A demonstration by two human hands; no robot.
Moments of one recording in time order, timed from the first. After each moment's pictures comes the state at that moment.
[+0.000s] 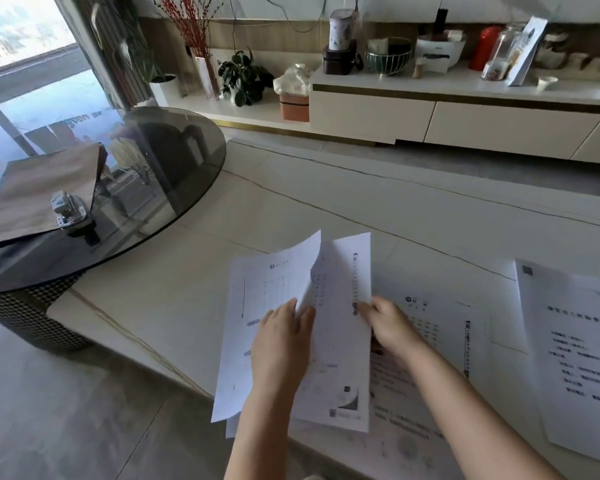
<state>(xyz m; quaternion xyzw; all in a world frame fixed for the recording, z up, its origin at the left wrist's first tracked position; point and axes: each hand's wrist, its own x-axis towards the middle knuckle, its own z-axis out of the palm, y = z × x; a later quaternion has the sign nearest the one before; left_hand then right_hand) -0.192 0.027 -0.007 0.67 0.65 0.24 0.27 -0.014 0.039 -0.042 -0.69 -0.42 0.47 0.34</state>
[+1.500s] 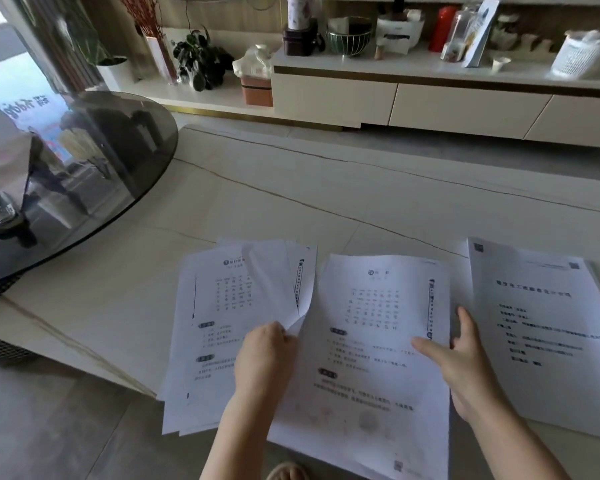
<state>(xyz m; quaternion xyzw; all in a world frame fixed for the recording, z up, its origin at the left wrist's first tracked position) -0.150 0.011 -0.016 0.65 0.71 0.07 0.28 0.078 -0.067 -0.028 -0.75 -0.20 0.41 0.47</state>
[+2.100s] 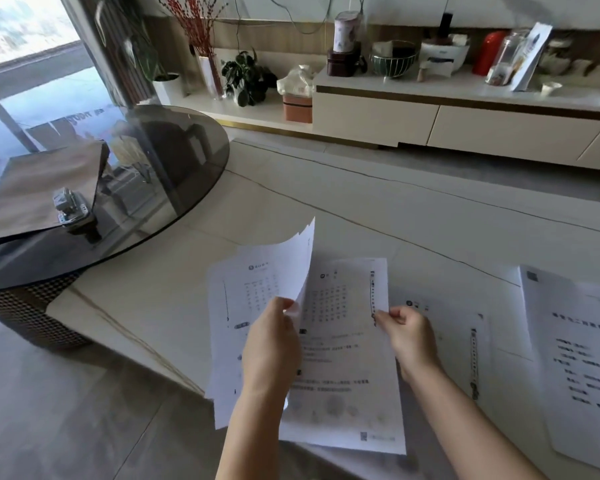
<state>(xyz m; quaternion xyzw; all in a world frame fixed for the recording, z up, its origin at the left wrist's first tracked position) -0.198 0.020 0.032 0.56 0.71 0.25 0.35 -0.011 0.022 -0.044 -0.73 -0.30 0.40 0.46</state>
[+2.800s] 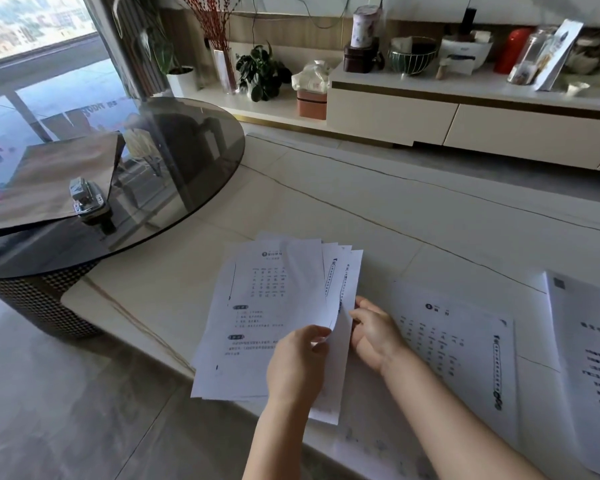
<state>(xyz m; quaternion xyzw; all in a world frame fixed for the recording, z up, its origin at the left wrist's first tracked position) -0.199 0.017 -0.015 0.59 0.69 0.18 0.38 -0.072 0.059 -0.048 -0.52 -0.15 0.66 0.52</state>
